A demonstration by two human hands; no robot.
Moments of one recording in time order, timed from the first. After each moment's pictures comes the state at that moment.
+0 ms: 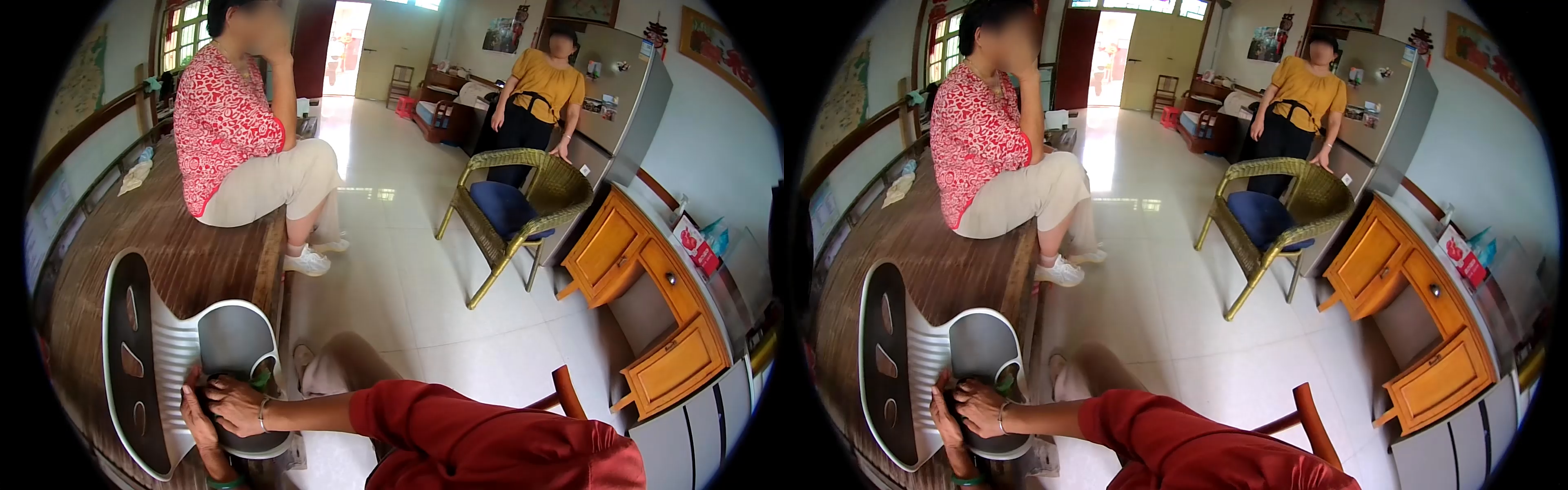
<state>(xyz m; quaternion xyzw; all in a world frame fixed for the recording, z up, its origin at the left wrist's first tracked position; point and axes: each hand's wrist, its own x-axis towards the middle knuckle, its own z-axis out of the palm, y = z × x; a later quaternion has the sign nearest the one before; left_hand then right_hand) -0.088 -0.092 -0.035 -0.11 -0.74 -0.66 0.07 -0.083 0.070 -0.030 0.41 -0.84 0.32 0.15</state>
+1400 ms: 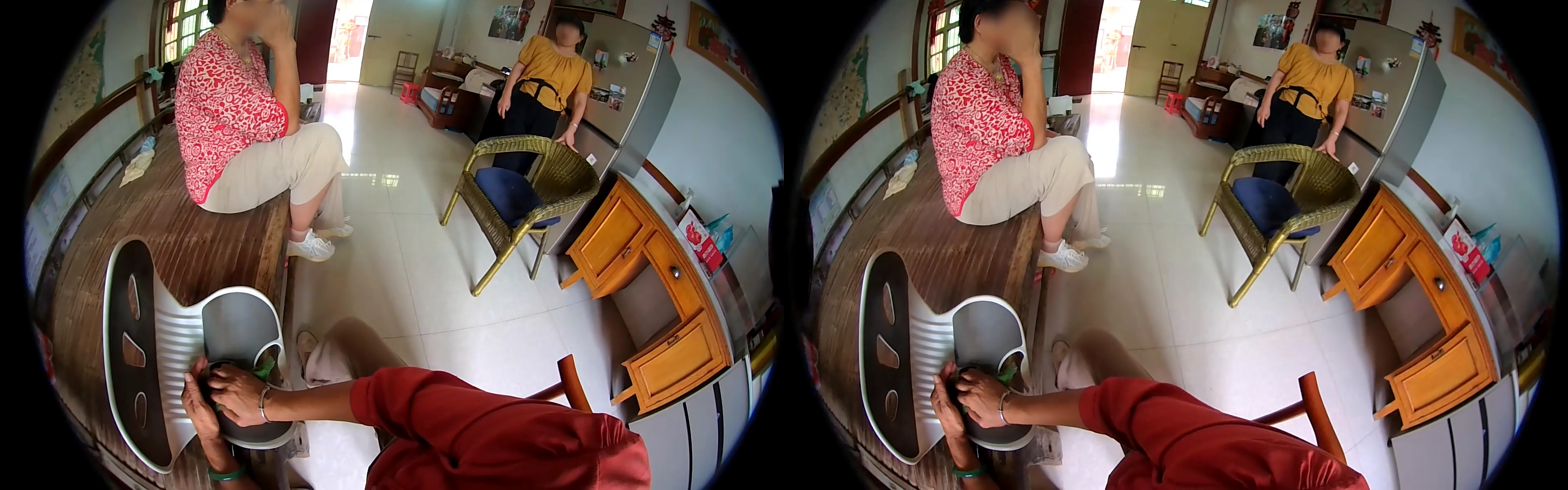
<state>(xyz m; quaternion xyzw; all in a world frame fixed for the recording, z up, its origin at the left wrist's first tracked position) -0.083 -0.086 -0.024 -0.08 -0.75 -0.65 0.09 -0.083 0.065 -0.037 0.39 -0.84 0.33 0.16</state>
